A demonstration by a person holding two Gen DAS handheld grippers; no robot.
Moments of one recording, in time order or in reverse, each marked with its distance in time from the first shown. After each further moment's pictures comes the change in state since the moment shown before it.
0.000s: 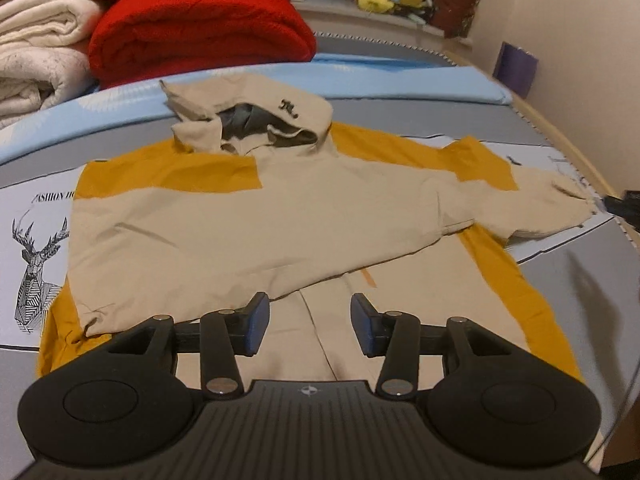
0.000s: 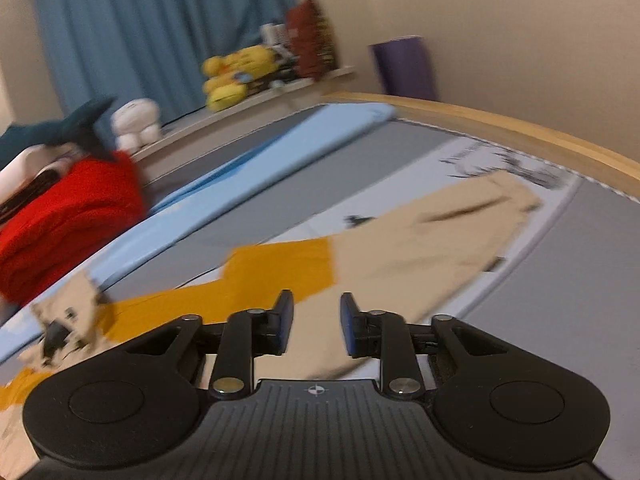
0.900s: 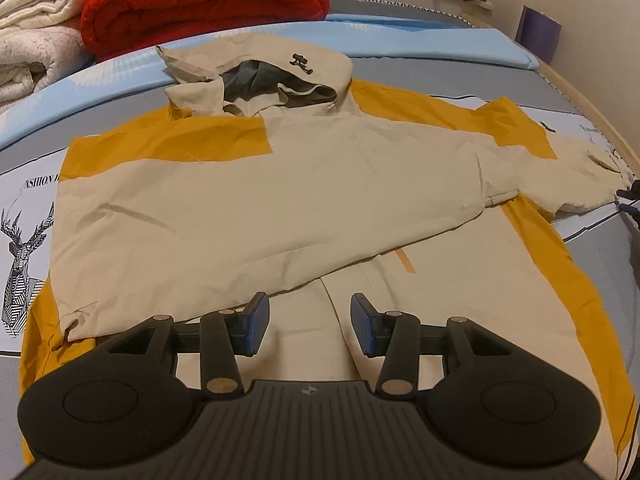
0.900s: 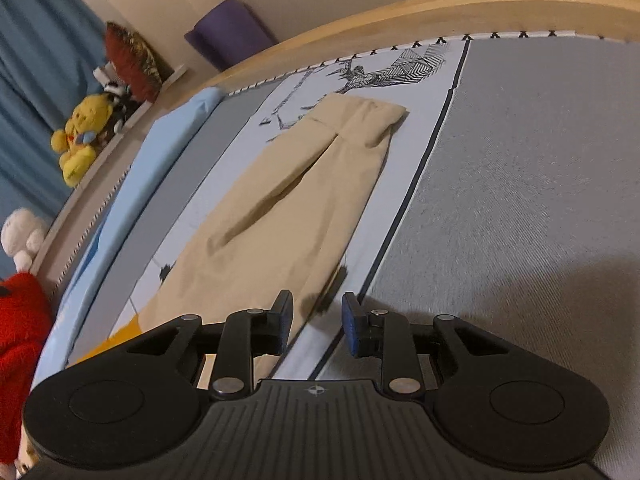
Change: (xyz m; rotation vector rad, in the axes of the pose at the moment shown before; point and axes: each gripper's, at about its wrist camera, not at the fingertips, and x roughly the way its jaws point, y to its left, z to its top) left arm 0.064 0.008 0.003 0.025 0.093 0.055; right arm 0.168 -0.168 0.010 0.448 0.057 -0.092
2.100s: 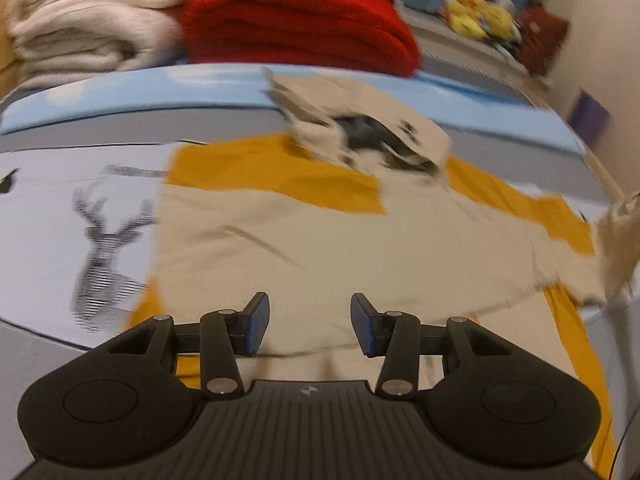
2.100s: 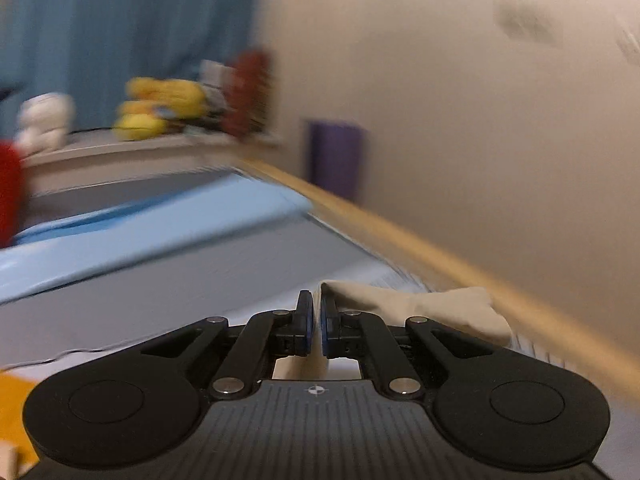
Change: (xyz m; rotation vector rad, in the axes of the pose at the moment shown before) left arm -0.059 0.117 0.012 -0.247 -0.096 0.070; right arm -0.084 0.253 -0.044 -0.831 -0.370 -0.096
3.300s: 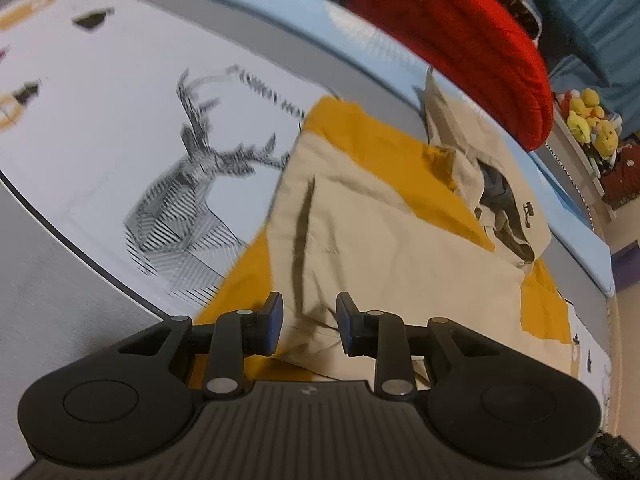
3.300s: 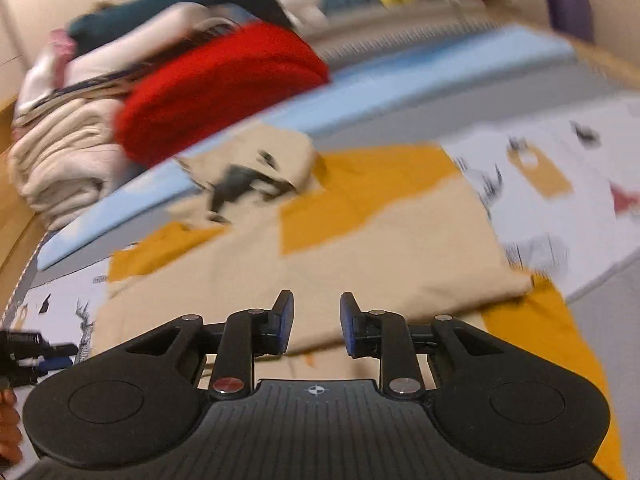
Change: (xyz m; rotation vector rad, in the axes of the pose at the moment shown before) left arm 0.054 0.119 -0.008 -0.496 0.119 -0.006; right arm -0.197 0.181 -0.105 0.225 0.495 0.640
